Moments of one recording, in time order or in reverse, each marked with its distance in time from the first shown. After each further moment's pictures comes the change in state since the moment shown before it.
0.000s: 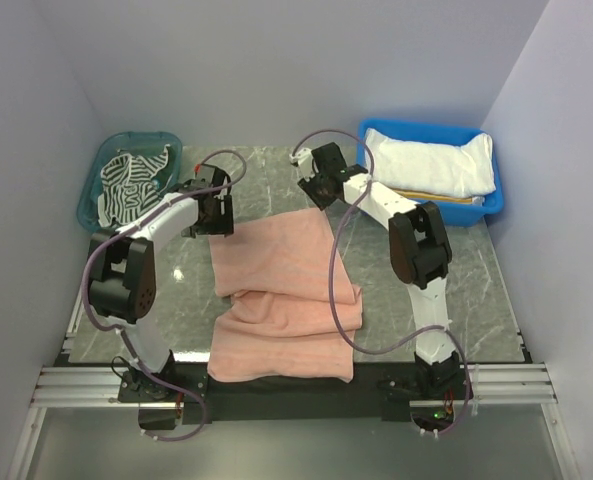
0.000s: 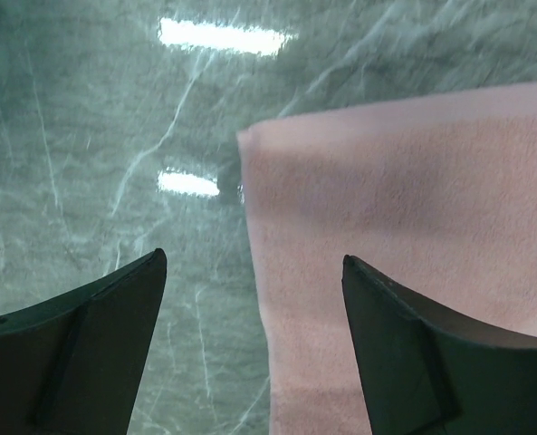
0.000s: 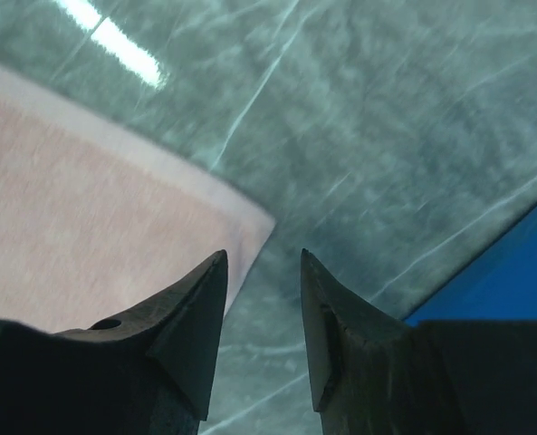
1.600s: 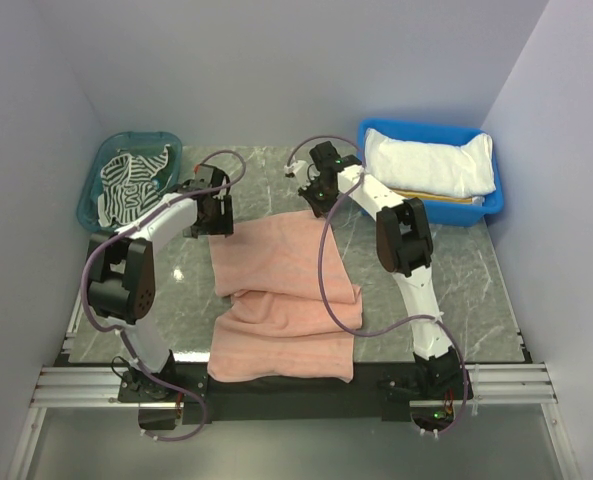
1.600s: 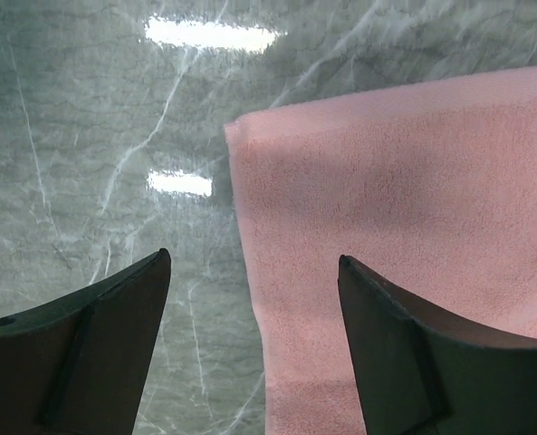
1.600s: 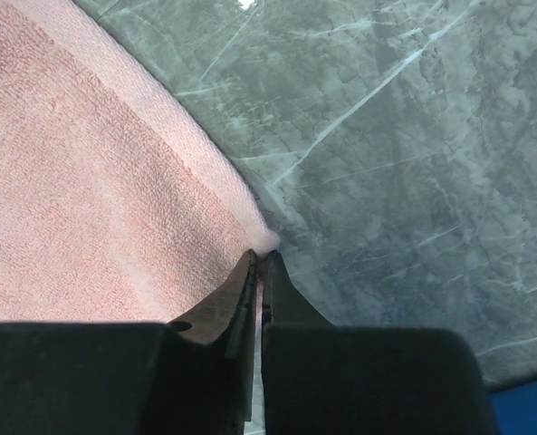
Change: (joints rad) left arm 0.006 -0.023 -0.024 0.008 0.029 0.001; right arm -0.039 0.257 0.348 -0.359 -0.230 -0.145
